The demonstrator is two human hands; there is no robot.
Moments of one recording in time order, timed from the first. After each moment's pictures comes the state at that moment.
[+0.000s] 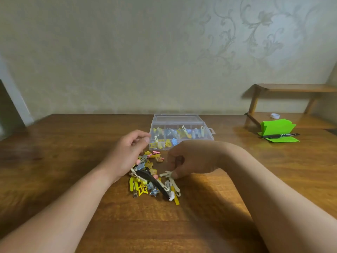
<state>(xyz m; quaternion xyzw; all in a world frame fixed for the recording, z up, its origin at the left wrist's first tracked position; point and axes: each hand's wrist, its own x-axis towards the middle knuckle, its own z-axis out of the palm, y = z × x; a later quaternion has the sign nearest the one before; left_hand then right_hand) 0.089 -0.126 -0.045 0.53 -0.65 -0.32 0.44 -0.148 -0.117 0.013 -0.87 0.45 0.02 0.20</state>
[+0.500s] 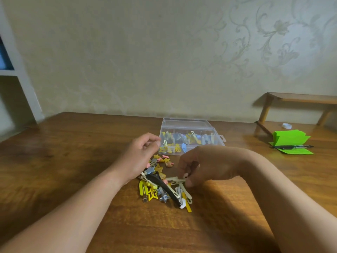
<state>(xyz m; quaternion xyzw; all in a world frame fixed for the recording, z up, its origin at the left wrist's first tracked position) 0.090 -0.123 -0.041 0.53 -0.66 -0.32 0.42 -0.155 -0.116 0.021 -0.86 0.43 0.02 0.26</state>
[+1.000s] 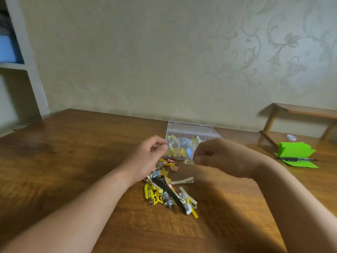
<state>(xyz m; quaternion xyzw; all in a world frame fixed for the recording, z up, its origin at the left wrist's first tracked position) 0.090 -0.125 -0.041 0.52 -0.66 -0.33 0.43 -0.167 -0.122 0.028 -0.84 0.49 -0.13 0.18</state>
